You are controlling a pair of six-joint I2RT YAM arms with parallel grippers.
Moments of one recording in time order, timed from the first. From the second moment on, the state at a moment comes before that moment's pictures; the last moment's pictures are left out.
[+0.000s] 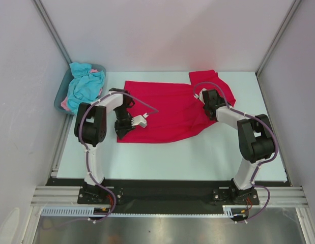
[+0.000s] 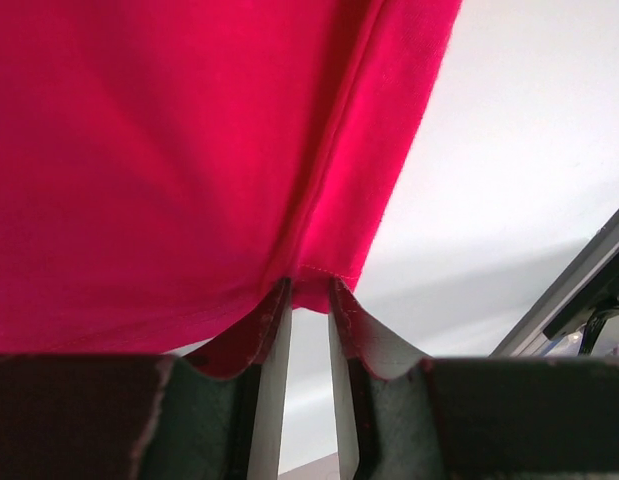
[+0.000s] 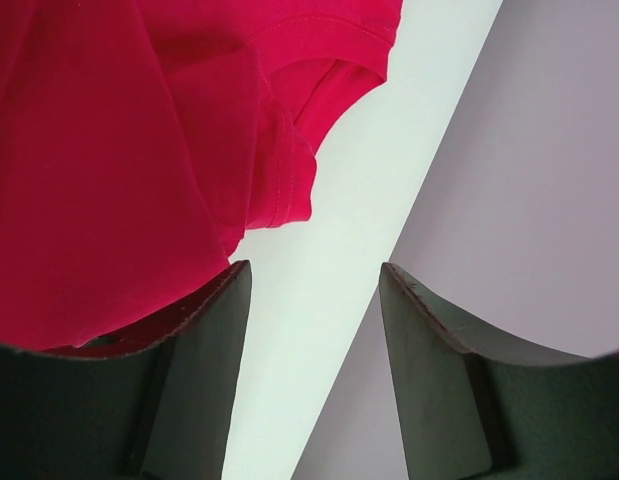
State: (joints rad) left arm -0.24 2.12 1.55 -1.31 0.19 1.19; right arm 0.29 1.81 1.12 -0.15 0.65 -0.71
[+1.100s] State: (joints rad) left arm -0.24 1.82 1.55 -1.13 0.22 1.03; right arm 0.29 1.81 1.12 -0.15 0.67 -0.71
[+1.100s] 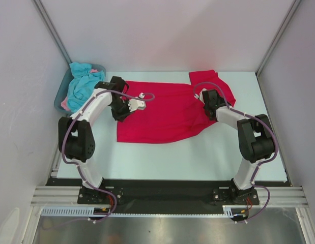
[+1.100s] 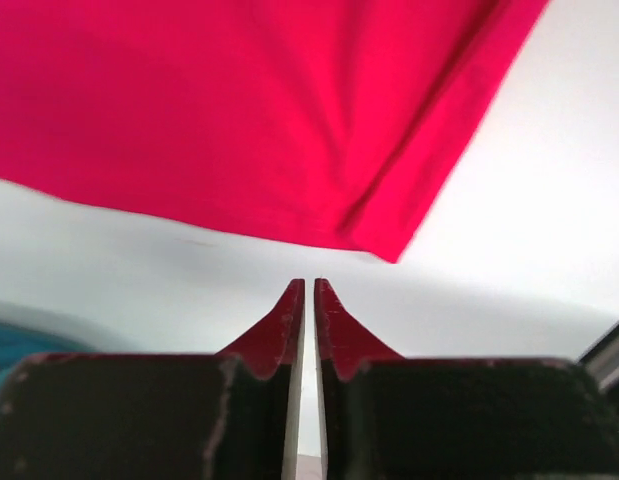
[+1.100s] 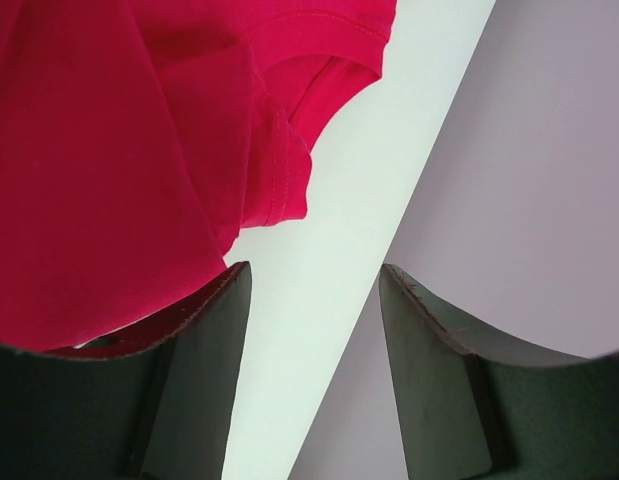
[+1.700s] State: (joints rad) left arm -0.24 1.84 1.29 -0.96 0.18 1.04; right arm 0.29 1.81 1.12 -0.15 0.67 -0.71
